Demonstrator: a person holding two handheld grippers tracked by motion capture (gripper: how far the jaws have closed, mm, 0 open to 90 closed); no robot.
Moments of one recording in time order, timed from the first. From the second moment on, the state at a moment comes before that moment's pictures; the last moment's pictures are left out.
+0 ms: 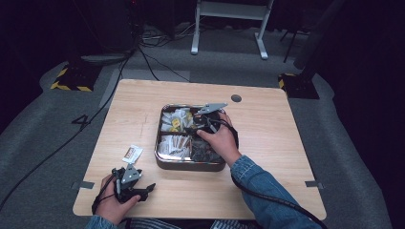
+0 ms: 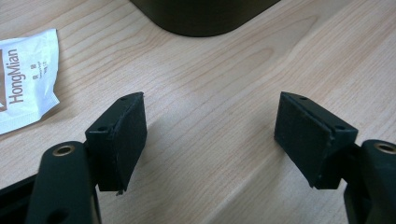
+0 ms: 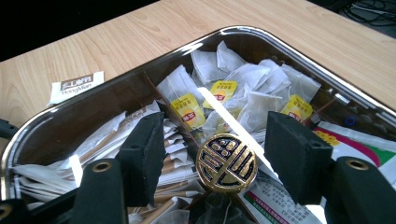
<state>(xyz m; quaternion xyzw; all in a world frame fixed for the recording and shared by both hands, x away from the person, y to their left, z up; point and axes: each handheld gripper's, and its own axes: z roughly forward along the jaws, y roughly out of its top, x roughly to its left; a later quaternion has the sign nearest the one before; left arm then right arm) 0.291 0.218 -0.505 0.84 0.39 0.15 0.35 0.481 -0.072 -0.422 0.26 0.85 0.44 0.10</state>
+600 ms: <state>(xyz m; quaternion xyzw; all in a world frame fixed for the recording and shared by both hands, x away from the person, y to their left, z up) 0.291 0.218 -0.505 0.84 0.39 0.15 0.35 0.453 -0.136 -0.378 0.28 0.84 0.46 0.11</state>
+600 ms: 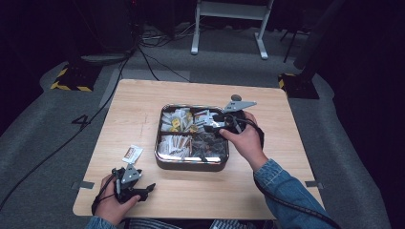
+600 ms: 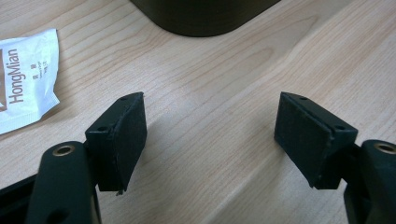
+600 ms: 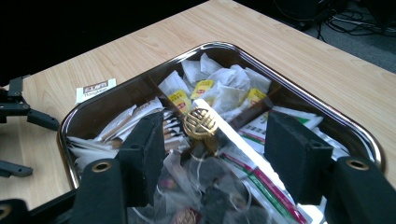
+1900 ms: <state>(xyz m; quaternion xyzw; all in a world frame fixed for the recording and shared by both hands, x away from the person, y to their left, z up) 0.295 0.222 -0.505 0.84 0.38 0.15 0.35 0.386 -0.290 -0.416 0.36 0.81 0.45 0.13</state>
